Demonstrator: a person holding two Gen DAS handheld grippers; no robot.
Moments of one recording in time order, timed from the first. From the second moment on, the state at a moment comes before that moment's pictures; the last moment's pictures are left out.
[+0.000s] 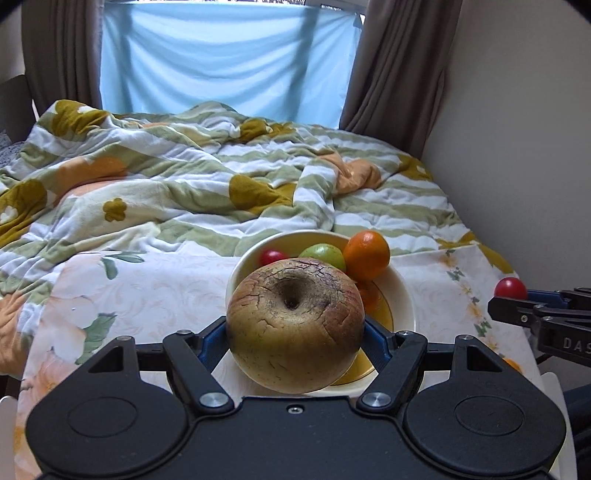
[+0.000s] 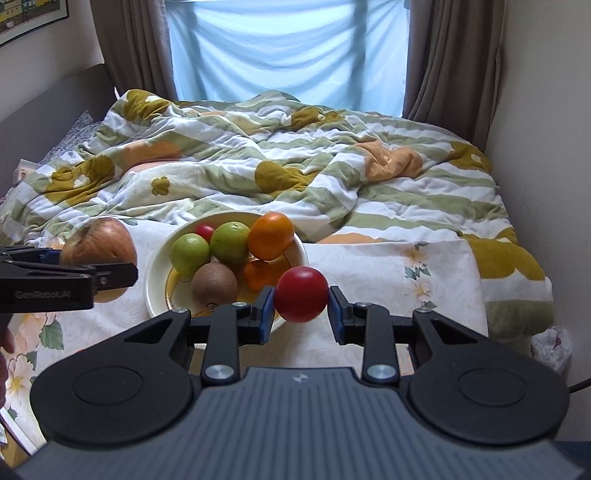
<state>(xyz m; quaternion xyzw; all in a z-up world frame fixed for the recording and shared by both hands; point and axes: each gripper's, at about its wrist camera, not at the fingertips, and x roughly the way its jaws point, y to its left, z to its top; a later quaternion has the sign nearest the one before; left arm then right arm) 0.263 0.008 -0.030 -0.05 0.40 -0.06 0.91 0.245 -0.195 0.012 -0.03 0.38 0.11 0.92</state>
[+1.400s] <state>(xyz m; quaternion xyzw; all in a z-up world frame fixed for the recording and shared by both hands) 0.245 0.020 -0.035 0.02 0.40 -0.05 0.92 0.284 -0.169 -0.029 -0.02 0.42 0.12 0.90</state>
